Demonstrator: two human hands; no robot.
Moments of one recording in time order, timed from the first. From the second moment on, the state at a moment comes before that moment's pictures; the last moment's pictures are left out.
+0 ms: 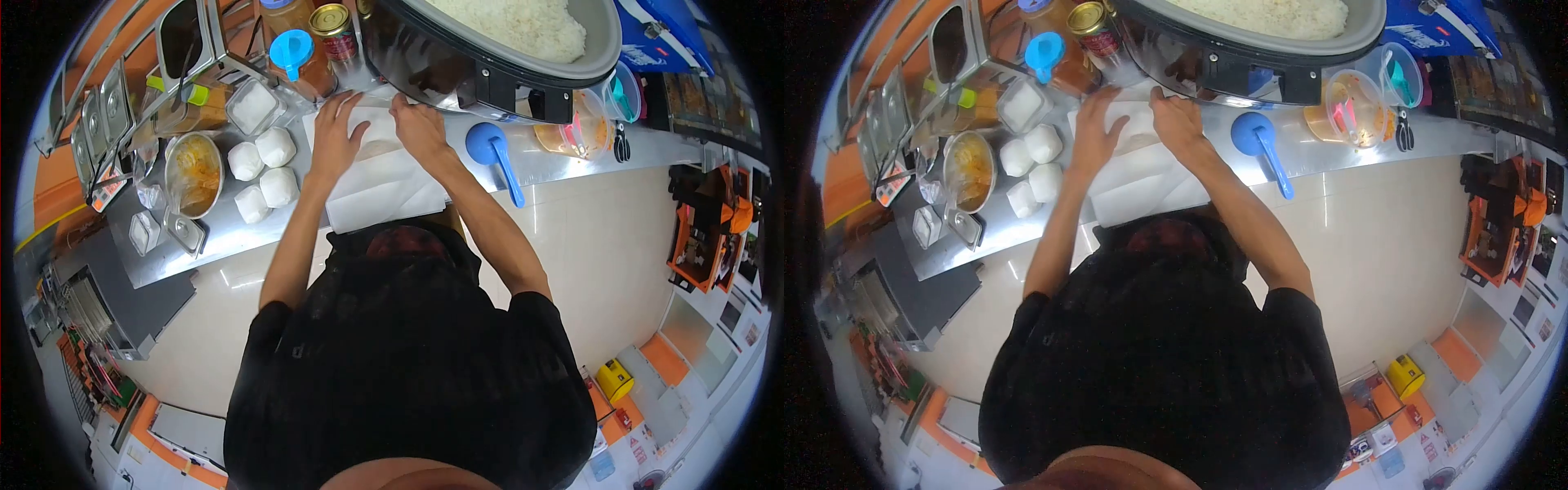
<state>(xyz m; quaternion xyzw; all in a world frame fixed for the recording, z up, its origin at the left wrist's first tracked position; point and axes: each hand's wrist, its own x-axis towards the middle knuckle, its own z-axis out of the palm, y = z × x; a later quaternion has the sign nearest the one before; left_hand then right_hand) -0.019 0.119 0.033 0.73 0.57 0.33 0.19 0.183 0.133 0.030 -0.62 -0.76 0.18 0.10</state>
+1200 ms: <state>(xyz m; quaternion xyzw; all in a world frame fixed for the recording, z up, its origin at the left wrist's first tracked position) -0.018 0.135 0.053 0.86 0.40 0.22 0.23 0.199 0.106 0.026 -0.51 -0.81 0.14 0.25</state>
